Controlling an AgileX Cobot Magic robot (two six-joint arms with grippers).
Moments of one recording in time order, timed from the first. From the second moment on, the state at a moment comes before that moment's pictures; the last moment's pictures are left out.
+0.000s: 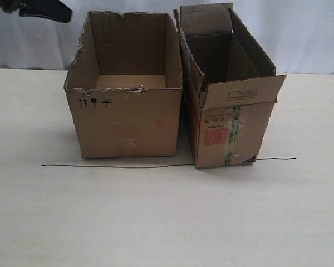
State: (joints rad) left arm 0.02 1.89 -1.78 -0.89 1.21 0.88; right arm 0.10 0.00 0.00 0.00 0.16 0.09
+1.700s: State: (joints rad) left arm -0.43 2.02 -1.83 -0.42 1.21 0.86; right arm 0.10 0.00 0.00 0.00 0.16 0.09
